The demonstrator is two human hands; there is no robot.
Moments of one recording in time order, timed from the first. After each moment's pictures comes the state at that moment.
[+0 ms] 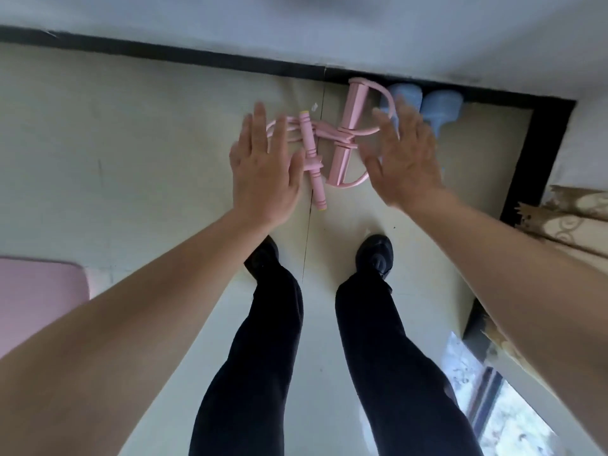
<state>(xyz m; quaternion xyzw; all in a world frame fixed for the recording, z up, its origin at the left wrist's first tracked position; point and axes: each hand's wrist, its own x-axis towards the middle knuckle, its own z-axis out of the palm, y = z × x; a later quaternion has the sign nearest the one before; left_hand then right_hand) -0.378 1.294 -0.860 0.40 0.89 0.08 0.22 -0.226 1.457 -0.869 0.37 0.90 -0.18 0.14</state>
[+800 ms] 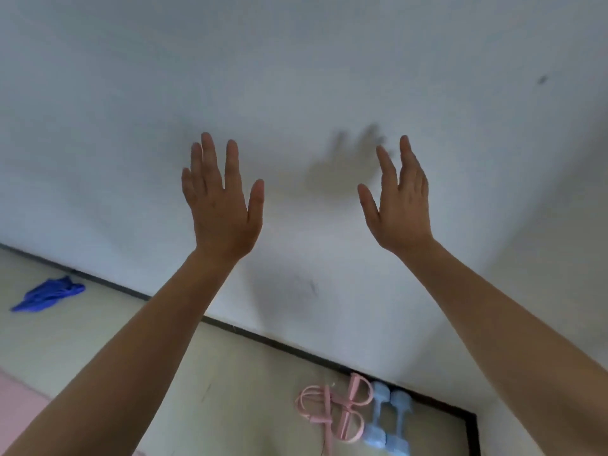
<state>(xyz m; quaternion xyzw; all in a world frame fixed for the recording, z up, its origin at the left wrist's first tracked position) -0.446 1.241 -0.101 0.31 0.86 0.23 -0.34 -0.306 1.483 -0.128 0.17 0.88 -0.02 -0.45</state>
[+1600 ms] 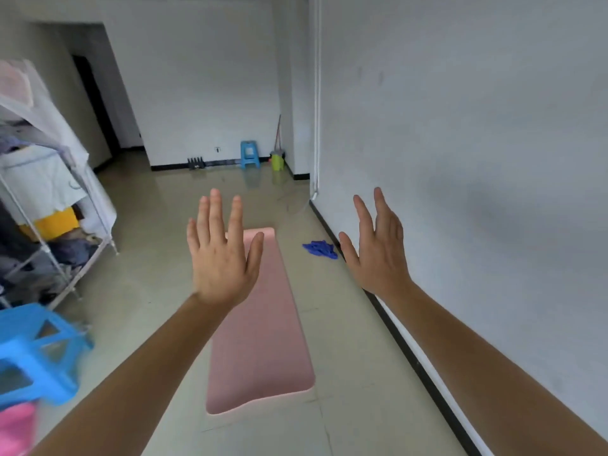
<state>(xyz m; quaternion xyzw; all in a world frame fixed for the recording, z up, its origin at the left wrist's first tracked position) -0.124 0.747 -0.053 -0.12 0.90 0.01 -0.42 -0.258 0.984 -0.067 -0.30 0.85 -0.22 -0.38</state>
